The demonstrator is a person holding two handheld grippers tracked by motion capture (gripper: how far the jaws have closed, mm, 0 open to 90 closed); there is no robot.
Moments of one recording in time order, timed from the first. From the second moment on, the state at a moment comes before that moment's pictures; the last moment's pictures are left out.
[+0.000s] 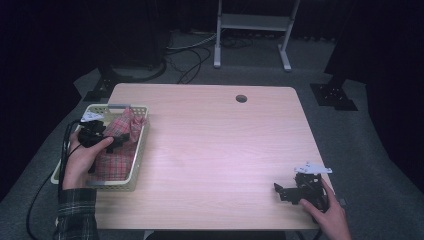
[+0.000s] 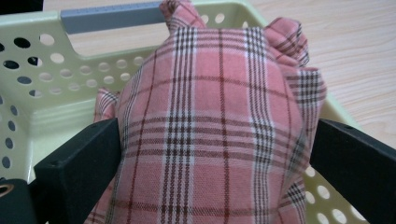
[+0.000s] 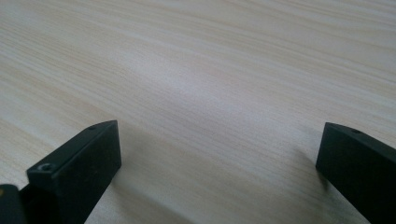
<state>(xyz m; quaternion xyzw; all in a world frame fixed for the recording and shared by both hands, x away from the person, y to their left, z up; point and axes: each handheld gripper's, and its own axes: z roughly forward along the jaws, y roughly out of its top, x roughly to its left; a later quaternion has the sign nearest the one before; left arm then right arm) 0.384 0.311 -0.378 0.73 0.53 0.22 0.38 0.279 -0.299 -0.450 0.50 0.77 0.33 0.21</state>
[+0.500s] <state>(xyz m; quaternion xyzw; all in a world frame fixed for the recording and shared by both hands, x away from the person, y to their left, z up) 0.391 0.311 -0.387 0.74 0.54 0.20 0.35 0.279 -0.299 -0.450 0.50 0.77 0.33 0.21</state>
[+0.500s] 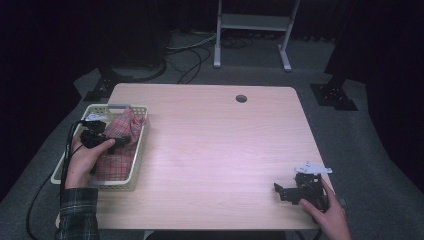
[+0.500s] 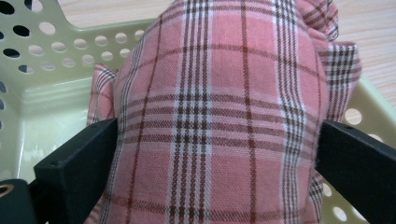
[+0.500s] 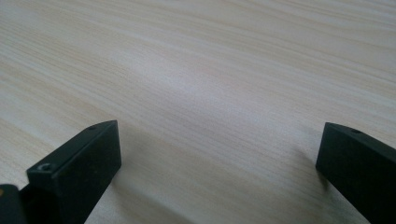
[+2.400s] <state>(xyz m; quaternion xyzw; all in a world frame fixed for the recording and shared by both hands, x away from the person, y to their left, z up) 0.403 0.299 -0.406 0.78 0.56 0.19 0.23 0.279 -0.299 -0.450 0.50 0.77 0.33 0.21</state>
